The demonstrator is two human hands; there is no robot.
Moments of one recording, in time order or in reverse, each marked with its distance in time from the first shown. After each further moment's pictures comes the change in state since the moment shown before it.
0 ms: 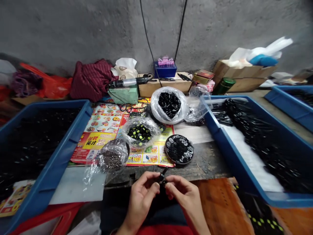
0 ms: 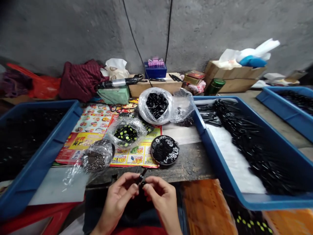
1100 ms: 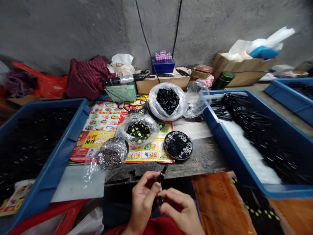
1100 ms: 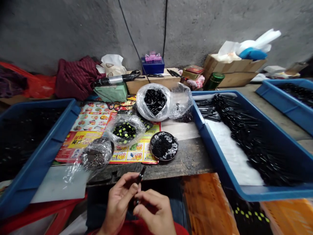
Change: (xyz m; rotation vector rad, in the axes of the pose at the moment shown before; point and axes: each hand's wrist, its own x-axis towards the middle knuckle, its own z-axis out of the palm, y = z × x) left_hand -0.013 -0.011 0.012 -0.110 0.095 -0.035; right_hand -0.025 0.007 -0.008 -0.254 -0.330 -0.183
